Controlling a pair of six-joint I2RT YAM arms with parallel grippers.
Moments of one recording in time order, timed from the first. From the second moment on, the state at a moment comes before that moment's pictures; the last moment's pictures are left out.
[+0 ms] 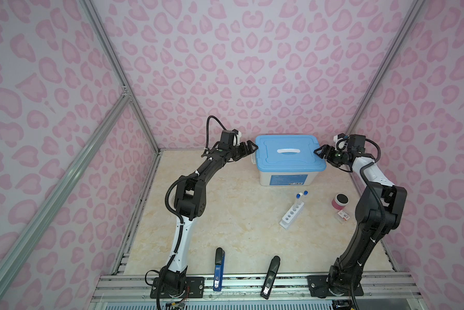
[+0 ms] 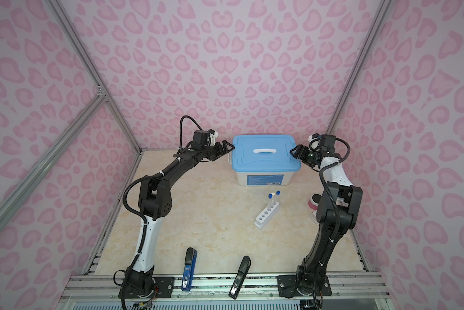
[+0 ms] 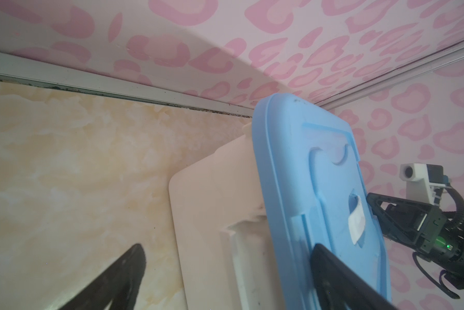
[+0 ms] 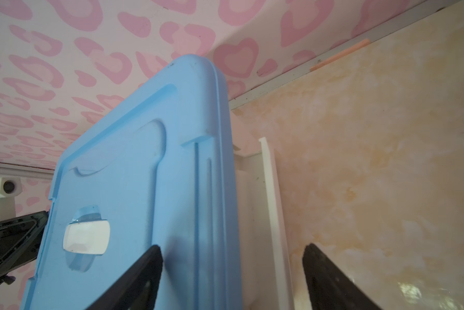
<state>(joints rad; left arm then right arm) -0.37 2.41 2.14 -0.29 0.50 -0.66 -0.26 1.99 1.64 -0.42 -0.58 0.31</state>
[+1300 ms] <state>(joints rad) -0.37 2.41 2.13 -0.27 0.51 -0.67 -0.26 1.97 1.63 -0.41 -0.55 0.31</state>
